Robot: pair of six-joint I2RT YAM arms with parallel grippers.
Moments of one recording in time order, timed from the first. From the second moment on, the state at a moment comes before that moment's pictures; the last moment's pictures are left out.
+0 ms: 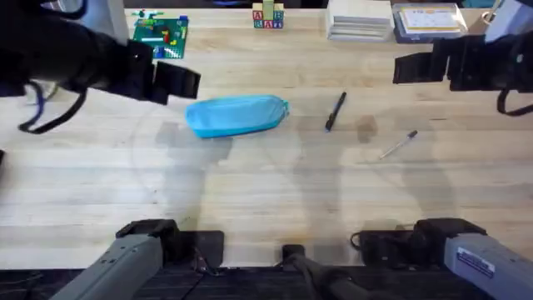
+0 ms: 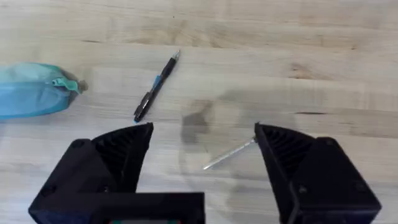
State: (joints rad) left arm 0.05 1.09 1.21 -1.12 0.11 0.26; right arm 0.01 1.07 1.14 -1.00 -0.05 0.01
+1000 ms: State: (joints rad) left arm 0.38 1.40 1.21 -1.16 0.64 1.15; right arm 0.01 1.07 1.14 -1.00 -0.05 0.01
